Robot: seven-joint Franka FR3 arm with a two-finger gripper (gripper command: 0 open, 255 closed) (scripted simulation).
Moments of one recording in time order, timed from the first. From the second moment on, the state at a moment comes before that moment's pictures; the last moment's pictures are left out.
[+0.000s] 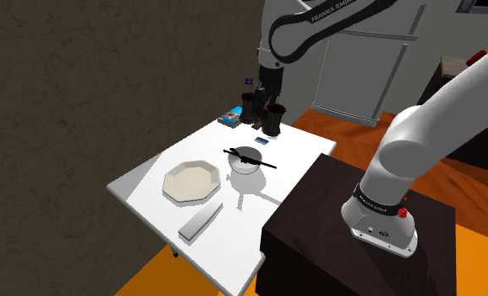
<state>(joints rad) -0.04 -0.43 0.06 -2.53 0.00 2.17 -0.06</state>
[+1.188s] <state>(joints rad) -0.07 0.30 0.04 -2.32 -0.31 2.58 0.13</state>
